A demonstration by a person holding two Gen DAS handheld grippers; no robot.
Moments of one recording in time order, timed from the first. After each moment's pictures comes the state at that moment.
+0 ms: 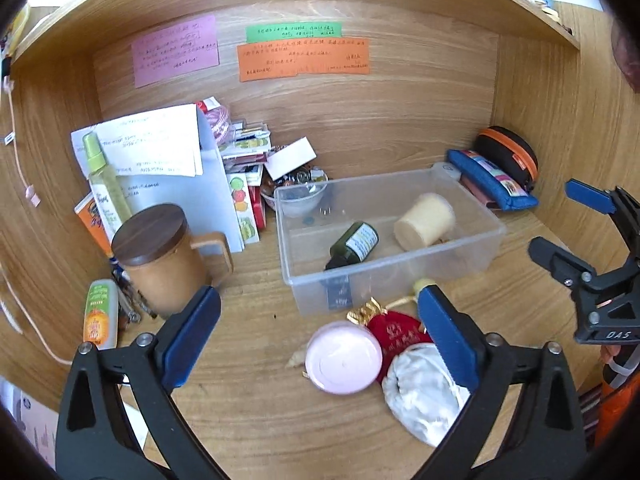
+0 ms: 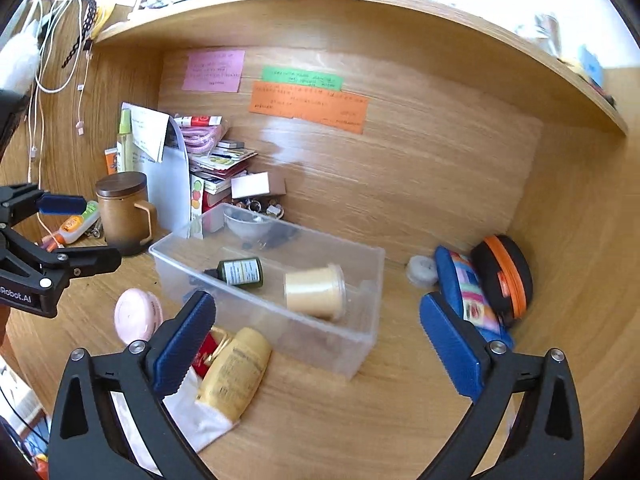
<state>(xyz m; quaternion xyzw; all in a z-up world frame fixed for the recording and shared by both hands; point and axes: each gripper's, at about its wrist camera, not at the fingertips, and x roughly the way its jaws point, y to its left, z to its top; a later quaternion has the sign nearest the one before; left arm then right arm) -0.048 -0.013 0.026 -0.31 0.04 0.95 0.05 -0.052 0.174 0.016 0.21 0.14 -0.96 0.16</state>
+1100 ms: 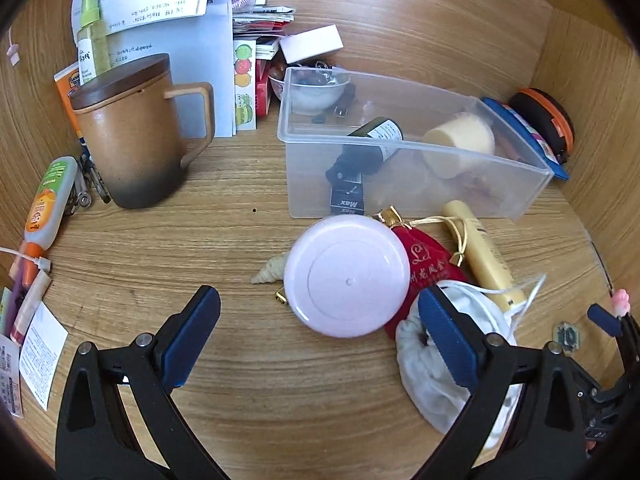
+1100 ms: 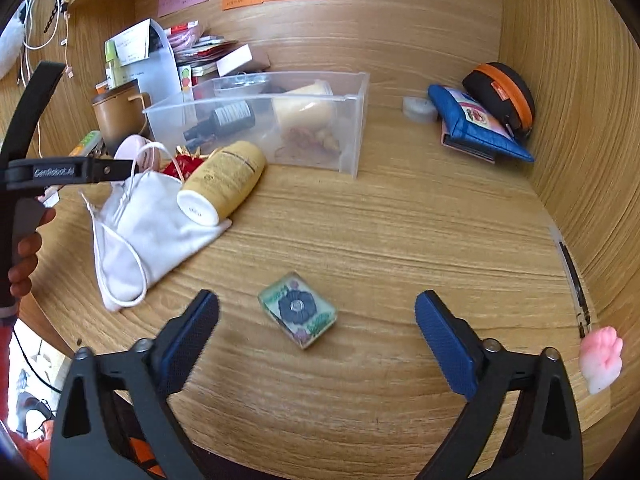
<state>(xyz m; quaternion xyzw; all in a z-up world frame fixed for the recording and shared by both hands) -0.066 -0.016 -0.065 -0.41 -0.05 0.91 0.02 -0.007 0.233 -0.101 0.36 0.07 -0.92 0.15</state>
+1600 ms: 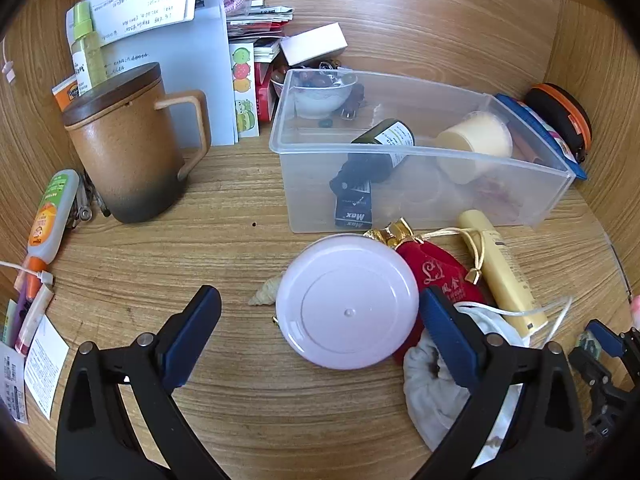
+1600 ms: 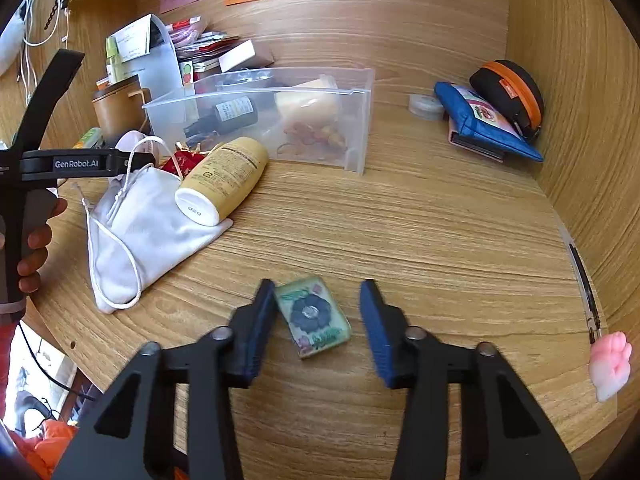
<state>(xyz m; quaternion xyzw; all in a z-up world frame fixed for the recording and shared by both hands) -0.083 -0.006 -0.068 -0.41 -0.02 0.91 0.00 -0.014 0.229 -0.107 0.36 0.07 -0.92 0.16</state>
